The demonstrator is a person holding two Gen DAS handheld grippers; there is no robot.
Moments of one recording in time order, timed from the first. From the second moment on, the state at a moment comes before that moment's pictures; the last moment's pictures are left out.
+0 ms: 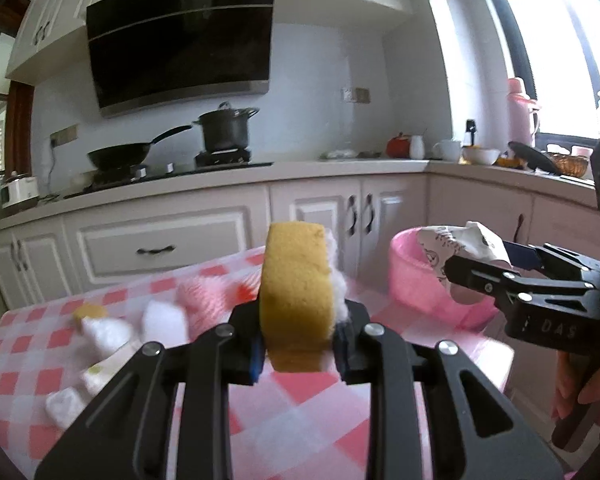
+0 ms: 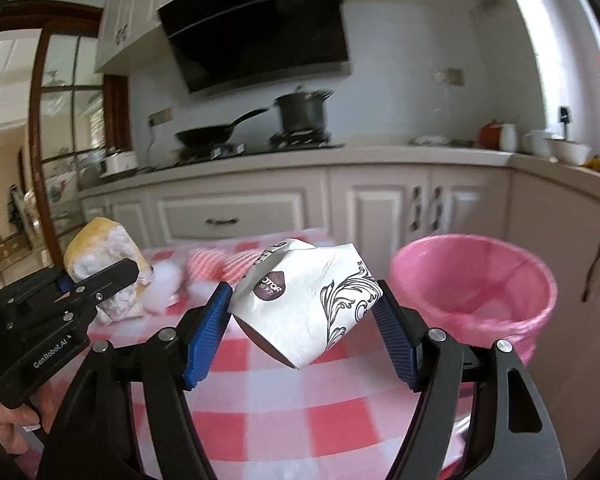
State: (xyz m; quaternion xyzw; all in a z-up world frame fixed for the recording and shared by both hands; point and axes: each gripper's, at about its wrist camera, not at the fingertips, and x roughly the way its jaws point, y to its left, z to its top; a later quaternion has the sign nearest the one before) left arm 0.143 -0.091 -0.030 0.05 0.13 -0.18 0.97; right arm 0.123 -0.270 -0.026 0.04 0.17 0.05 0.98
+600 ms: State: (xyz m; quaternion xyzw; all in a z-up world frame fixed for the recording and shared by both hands) left arm 0.225 -0.232 -0.012 0.06 0.11 -0.34 0.93; right arm 0.156 -0.406 -0.027 0.06 0.16 -0.06 0.98
